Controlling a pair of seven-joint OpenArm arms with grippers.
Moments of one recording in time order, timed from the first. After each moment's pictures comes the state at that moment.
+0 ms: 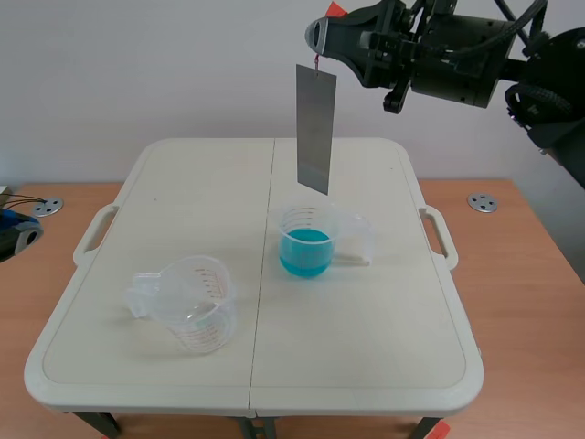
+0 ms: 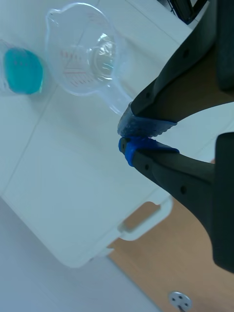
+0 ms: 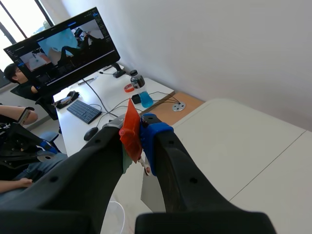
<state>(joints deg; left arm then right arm) 26.1 -61.0 2.7 93.5 -22.0 -26.1 -16.6 23.4 19.1 -12.4 78.0 57.4 44.9 -26.2</state>
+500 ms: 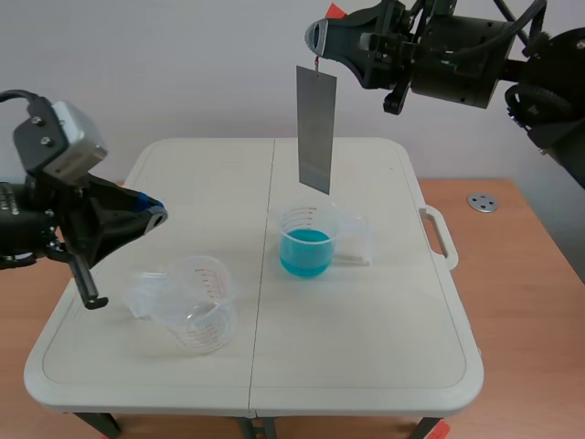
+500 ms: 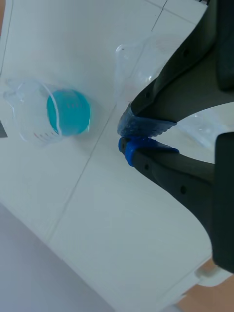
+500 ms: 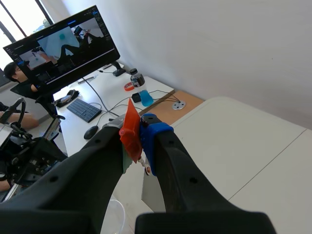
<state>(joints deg) -1.3 -49.5 27.5 93.4 -18.0 -26.2 -4.3 23.4 19.1 -12.4 78.0 57.4 44.9 -26.1</state>
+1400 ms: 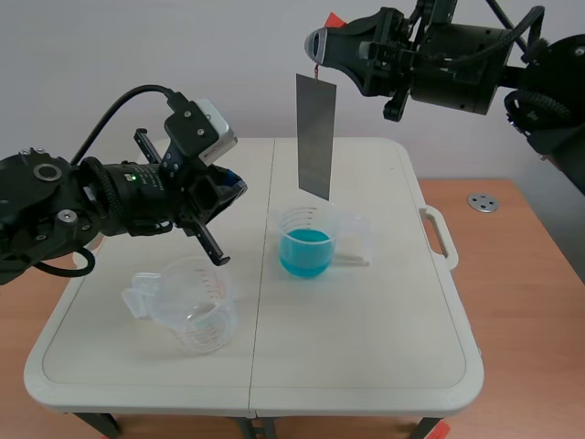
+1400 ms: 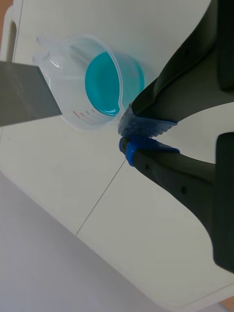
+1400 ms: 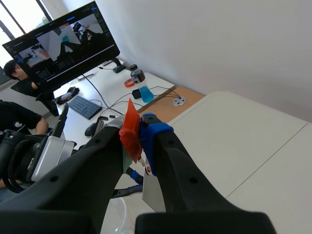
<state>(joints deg) -14.6 -26.4 31.2 78.7 -1.5 -21.5 1.9 22.7 19.1 -12.4 78.0 57.4 44.9 -26.8</state>
